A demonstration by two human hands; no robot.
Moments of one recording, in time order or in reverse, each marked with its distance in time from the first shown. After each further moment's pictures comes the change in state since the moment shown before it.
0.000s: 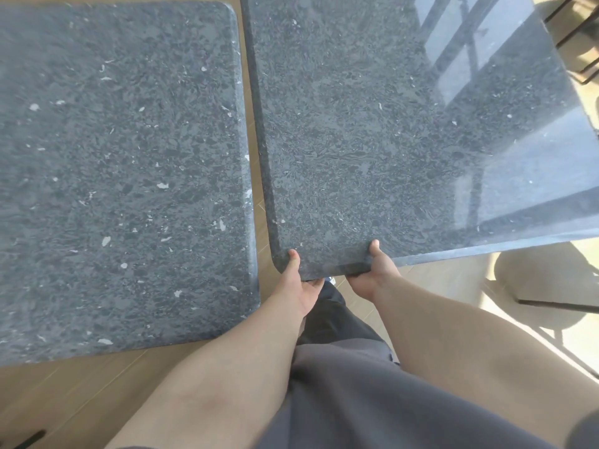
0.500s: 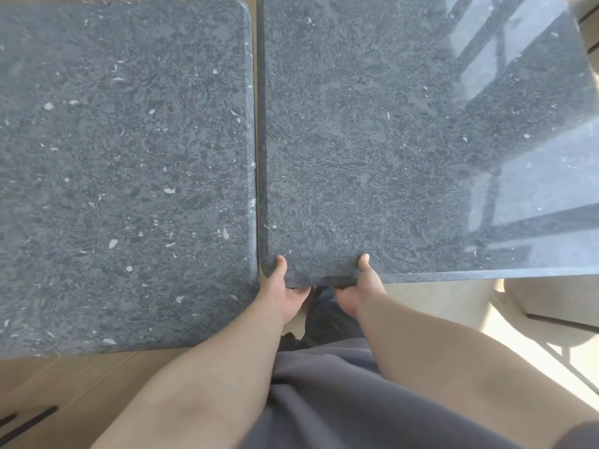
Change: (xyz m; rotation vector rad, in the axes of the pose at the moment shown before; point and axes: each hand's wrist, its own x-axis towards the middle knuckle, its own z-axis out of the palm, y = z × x) left_hand 0.008 0.033 -0.003 0.031 0.080 -0.046; right_hand 0.011 0.020 0.021 0.080 0.002 0.105
